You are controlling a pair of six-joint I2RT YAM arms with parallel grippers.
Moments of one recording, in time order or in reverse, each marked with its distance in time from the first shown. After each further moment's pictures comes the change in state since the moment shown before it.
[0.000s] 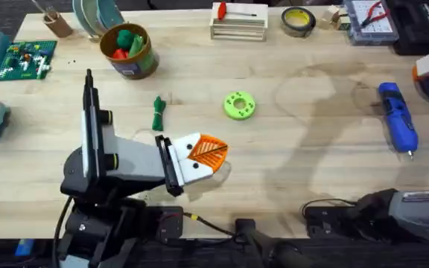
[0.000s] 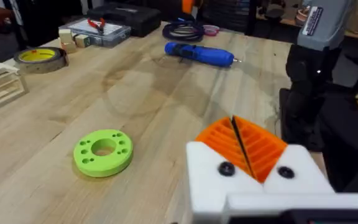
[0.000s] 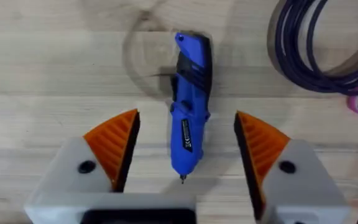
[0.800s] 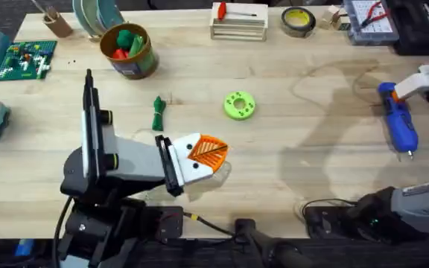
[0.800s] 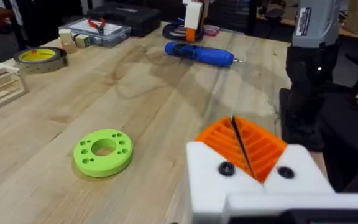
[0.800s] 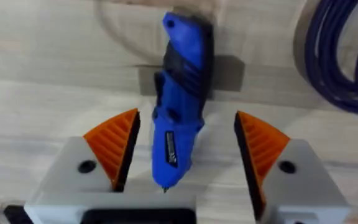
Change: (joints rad) left arm 0.000 0.000 0.000 0.000 0.000 0.000; right arm -0.005 0.191 -0.043 0.045 0.084 -0.092
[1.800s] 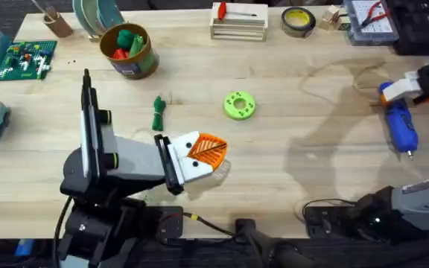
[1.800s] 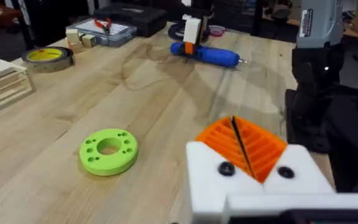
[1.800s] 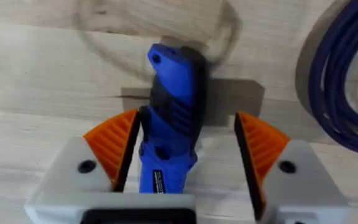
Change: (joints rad) left arm 0.000 0.000 0.000 0.004 -0.023 0.000; right arm 0.000 0.086 -0.045 0.137 -0.016 0.000
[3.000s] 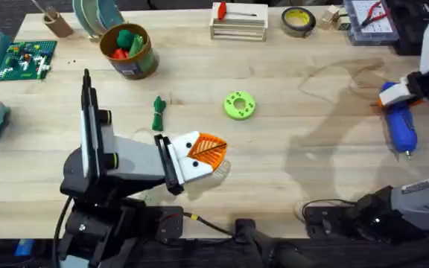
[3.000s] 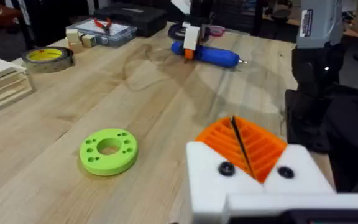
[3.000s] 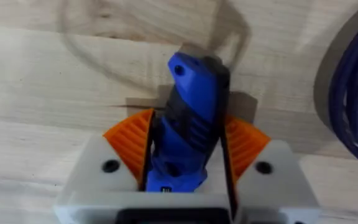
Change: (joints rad) left arm 0.000 0.000 0.000 0.000 0.000 0.000; right arm 0.019 0.000 -0.076 0.076 0.001 0.003
